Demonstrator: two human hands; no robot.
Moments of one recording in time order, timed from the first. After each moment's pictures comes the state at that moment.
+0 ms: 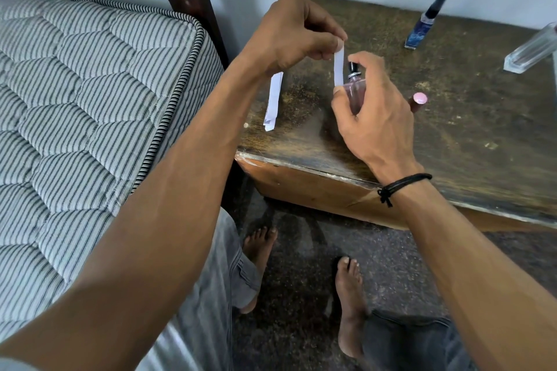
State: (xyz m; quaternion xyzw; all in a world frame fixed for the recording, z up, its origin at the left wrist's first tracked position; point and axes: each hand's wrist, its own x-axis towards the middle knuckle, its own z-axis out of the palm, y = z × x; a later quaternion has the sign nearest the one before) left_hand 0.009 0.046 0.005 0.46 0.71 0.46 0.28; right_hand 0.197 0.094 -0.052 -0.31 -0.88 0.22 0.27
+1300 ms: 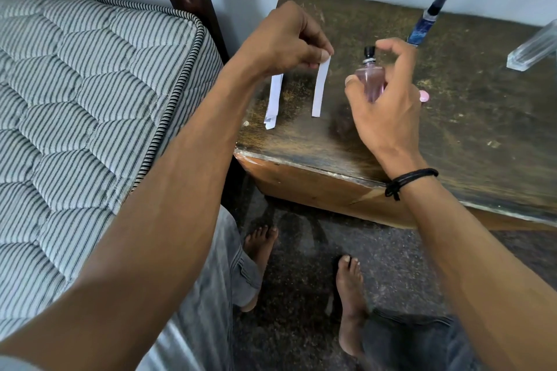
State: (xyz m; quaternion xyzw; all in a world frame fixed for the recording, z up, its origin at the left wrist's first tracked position) left_hand -0.002 0.042 -0.006 0.47 0.74 0.37 0.29; right_hand 0.195 0.098 -0.046 -0.36 -0.80 0.36 0.33
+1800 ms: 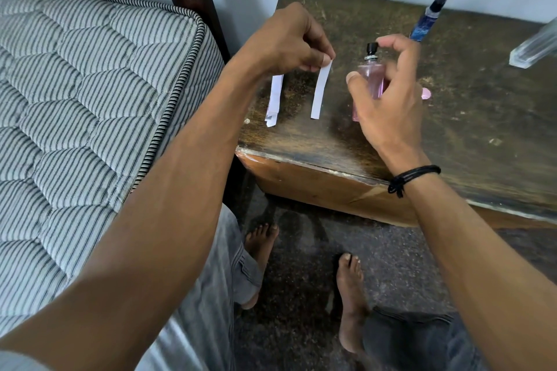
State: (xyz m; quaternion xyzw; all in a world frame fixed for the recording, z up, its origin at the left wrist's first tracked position) left_hand -0.002 0.044 -0.008 0.50 0.75 0.33 0.29; right_hand 0.194 0.100 -0.045 -0.35 -0.78 0.39 0.34
